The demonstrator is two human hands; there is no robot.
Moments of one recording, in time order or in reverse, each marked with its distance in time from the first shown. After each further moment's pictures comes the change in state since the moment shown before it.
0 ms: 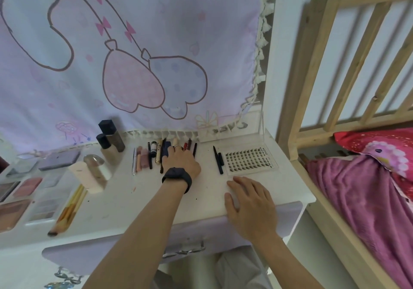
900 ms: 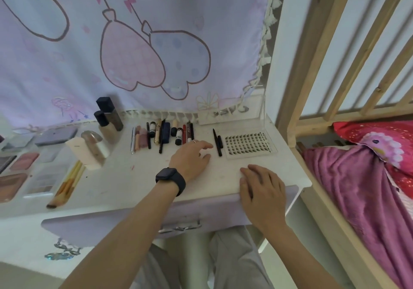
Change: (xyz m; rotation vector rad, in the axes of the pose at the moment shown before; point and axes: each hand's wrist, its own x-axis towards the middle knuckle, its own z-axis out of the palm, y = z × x) left_hand -0.041 -0.005 0.016 -0.500 0.012 0.325; right_hand -0.017 0.021 -0.016 0.021 0.089 0.065
